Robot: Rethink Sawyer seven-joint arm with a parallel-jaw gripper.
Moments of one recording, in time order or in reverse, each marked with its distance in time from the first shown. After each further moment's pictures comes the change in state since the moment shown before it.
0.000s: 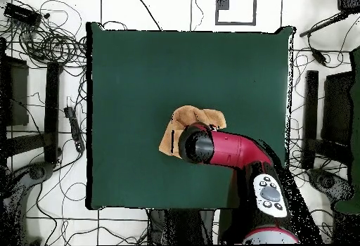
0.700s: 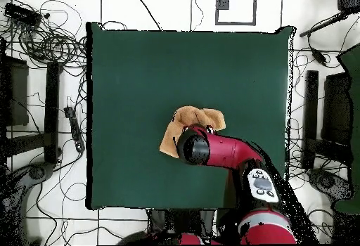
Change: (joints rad) arm 0.000 0.111 0.000 -0.001 0.001 -0.165 0.000
